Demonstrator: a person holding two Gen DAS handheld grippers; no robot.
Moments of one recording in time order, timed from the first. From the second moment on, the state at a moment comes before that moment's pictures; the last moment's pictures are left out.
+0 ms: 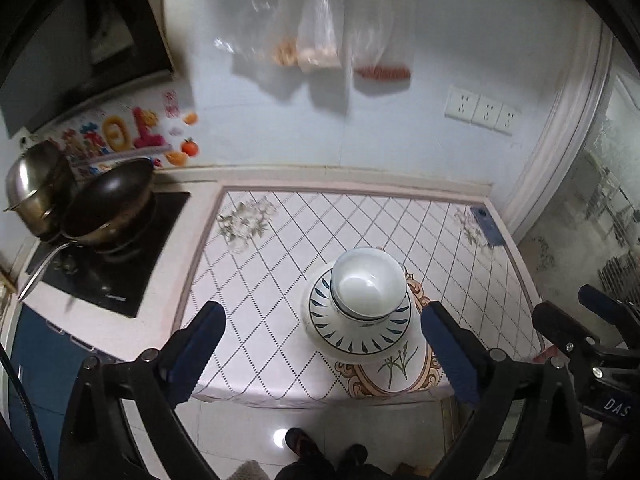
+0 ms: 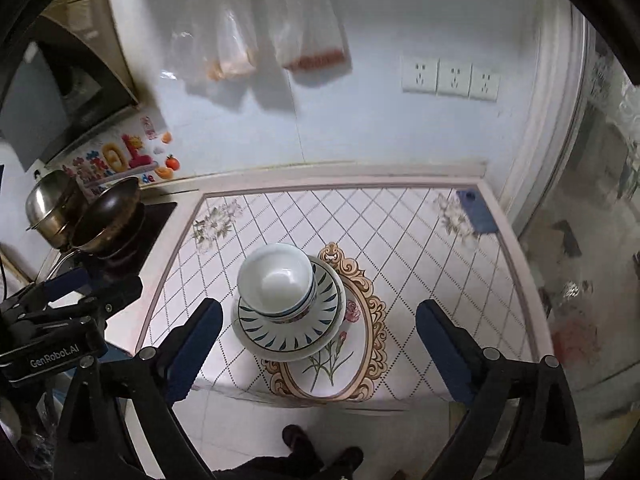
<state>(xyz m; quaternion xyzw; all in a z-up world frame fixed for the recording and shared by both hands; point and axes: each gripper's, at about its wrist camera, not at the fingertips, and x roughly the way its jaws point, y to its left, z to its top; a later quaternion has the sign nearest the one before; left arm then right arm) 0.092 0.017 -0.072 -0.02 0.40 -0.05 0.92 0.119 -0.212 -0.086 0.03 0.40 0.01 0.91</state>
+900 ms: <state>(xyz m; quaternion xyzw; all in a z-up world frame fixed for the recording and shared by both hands) -0.005 0.014 -0.034 -0.01 0.33 0.01 0.94 0.021 -0.222 -0.035 0.01 0.34 0.02 0.94</state>
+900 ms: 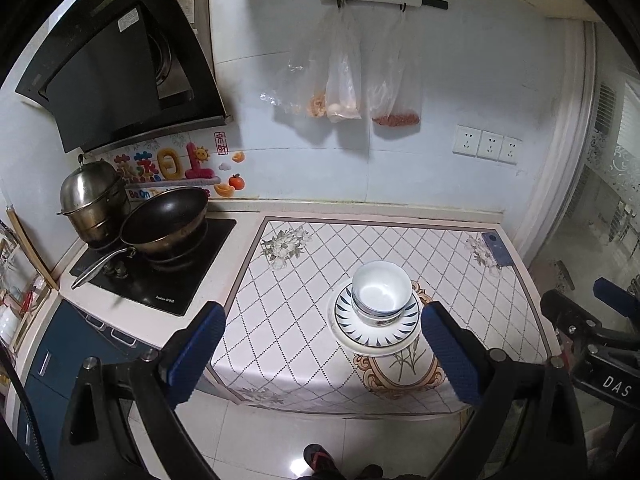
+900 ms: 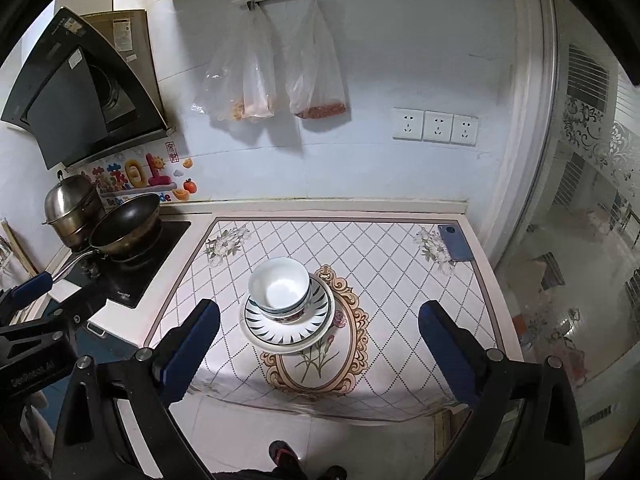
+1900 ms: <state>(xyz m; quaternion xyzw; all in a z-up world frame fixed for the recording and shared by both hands) -0.005 0.017 -0.031 -0.01 0.33 0.01 0.95 0.018 -0.225 -0.035 0.00 0.33 0.01 0.94</state>
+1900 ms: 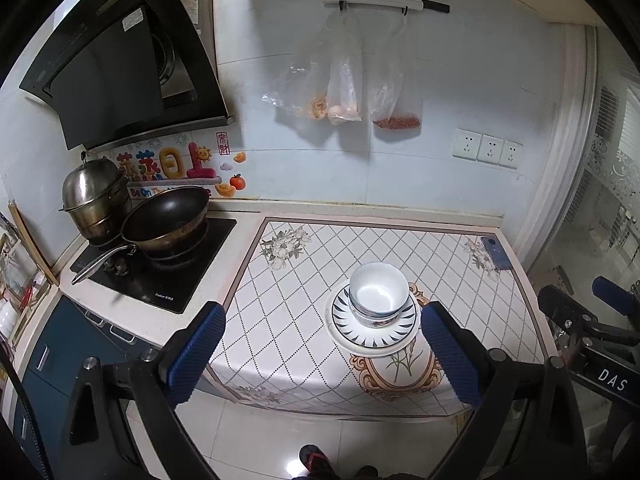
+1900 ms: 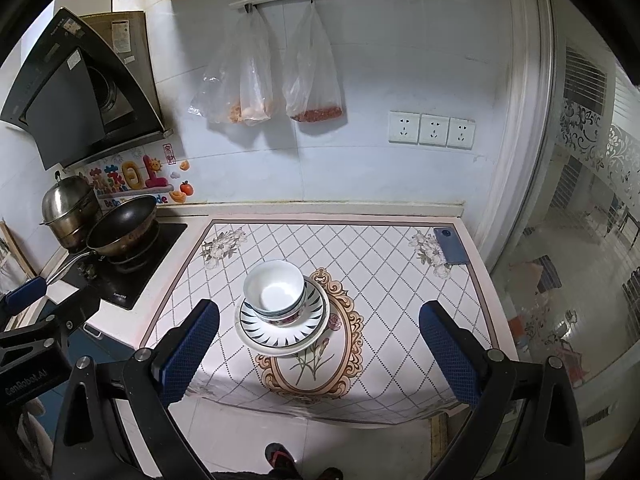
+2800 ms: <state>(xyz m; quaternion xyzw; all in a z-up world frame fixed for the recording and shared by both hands) 0.001 0.020 -0.038 -0.01 0.33 0.01 0.94 0.027 -0.221 -0.040 0.00 0.34 0.01 0.94</state>
